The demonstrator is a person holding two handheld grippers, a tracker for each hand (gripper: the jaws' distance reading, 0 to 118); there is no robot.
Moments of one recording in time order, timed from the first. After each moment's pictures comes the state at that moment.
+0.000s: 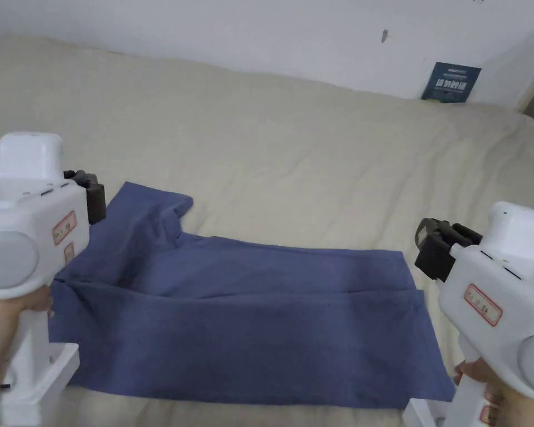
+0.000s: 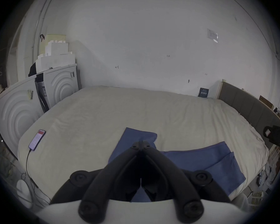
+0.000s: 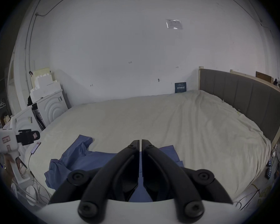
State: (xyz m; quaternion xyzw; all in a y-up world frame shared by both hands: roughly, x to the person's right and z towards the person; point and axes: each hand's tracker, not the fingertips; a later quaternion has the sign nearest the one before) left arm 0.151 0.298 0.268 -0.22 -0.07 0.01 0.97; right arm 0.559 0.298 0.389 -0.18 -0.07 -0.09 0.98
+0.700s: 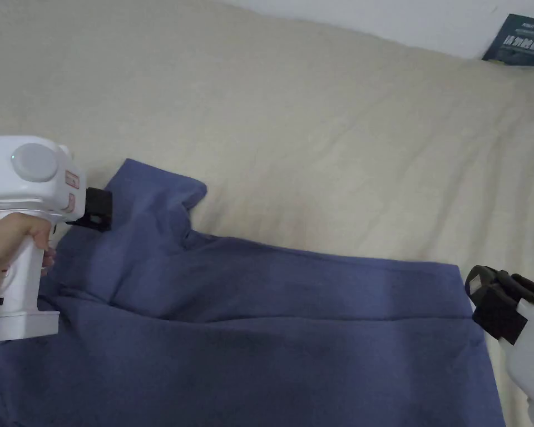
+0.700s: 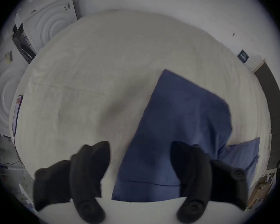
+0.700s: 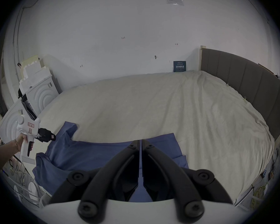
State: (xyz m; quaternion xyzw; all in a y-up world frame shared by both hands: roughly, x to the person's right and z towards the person) left arm 0.117 0.162 0.055 -0.55 0.01 0.03 0.83; right arm 0.572 0.256 0.313 -0.28 -0.08 -0.09 0.95
